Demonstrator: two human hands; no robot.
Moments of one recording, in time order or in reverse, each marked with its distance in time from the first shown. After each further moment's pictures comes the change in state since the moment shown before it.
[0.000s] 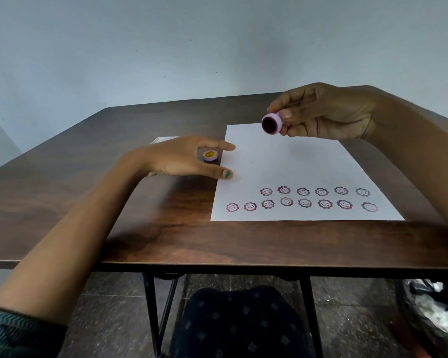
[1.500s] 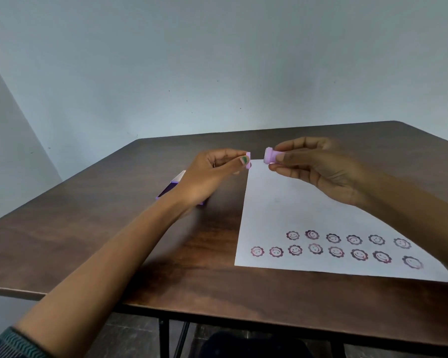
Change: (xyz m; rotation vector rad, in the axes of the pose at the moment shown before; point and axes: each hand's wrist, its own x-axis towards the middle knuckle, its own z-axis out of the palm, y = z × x) left_hand 0.011 0.008 0.009 -0.624 0.542 0.147; right_hand 0.026 0.022 0.041 0.269 0.480 -0.135
